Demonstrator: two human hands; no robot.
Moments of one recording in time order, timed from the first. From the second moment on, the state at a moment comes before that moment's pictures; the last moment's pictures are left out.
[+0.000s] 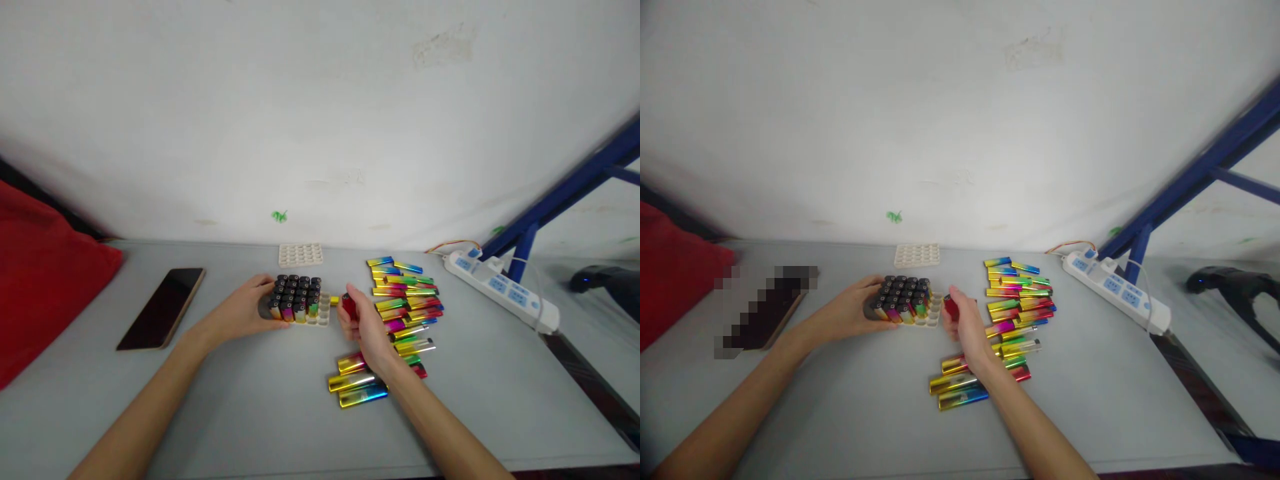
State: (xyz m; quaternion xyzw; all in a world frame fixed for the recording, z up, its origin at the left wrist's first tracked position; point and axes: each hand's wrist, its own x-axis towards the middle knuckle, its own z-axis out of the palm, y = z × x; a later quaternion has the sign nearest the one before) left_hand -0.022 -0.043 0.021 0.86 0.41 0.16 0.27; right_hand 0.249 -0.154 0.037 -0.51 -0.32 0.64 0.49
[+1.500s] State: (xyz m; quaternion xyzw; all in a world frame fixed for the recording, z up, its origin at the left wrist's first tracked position) left_hand -0.022 -0.045 0.020 0.86 0.40 0.16 0.27; right_hand 0.255 -0.159 0.028 -0.52 -0.81 0.06 0.26
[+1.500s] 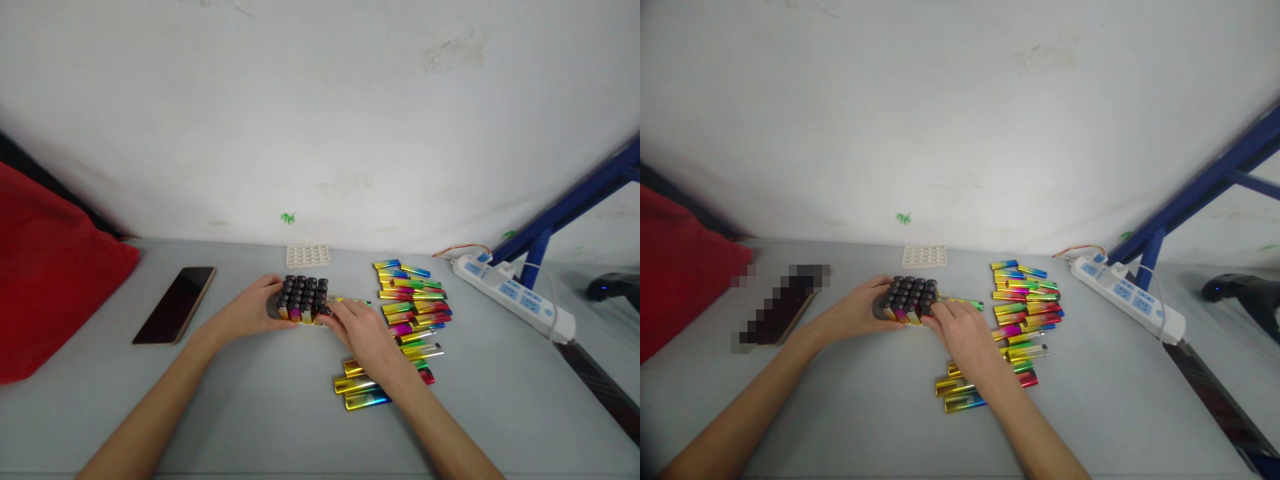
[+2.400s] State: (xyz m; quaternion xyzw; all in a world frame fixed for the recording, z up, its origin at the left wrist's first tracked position) left_hand -0.022 -0.044 0.022 0.86 0.41 0.15 0.27; right_hand 0.363 -0.158 0.047 -0.61 -0.71 0.24 0.25
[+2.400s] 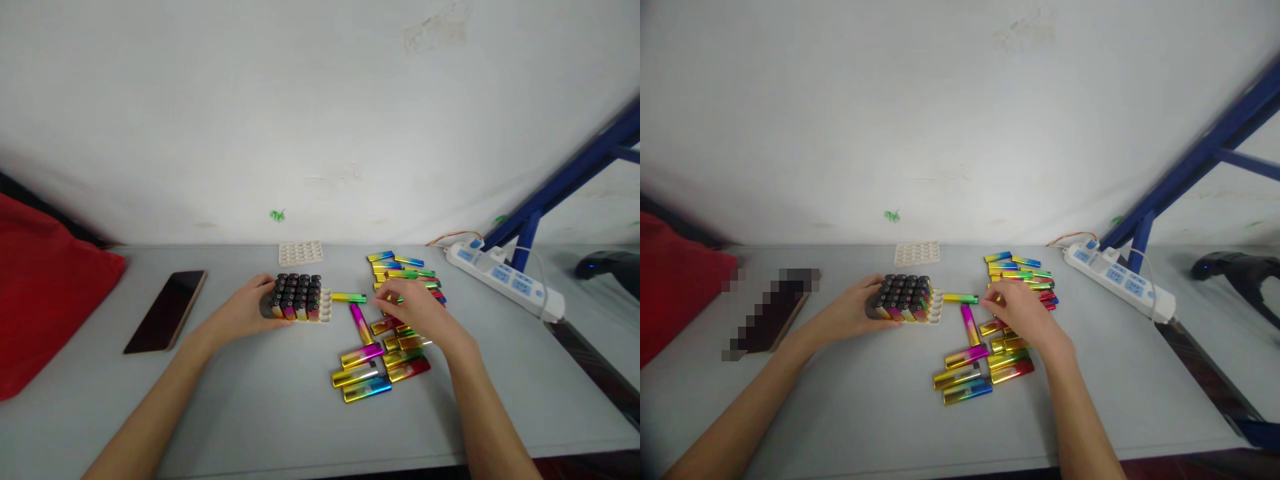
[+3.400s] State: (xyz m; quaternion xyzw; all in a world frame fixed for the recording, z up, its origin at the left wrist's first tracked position) left_hand -0.023 -0.043 0.022 0.87 0.41 0.14 0.26; right_hand 0.325 -0.187 0.073 -0.57 -0.76 0.31 0.00
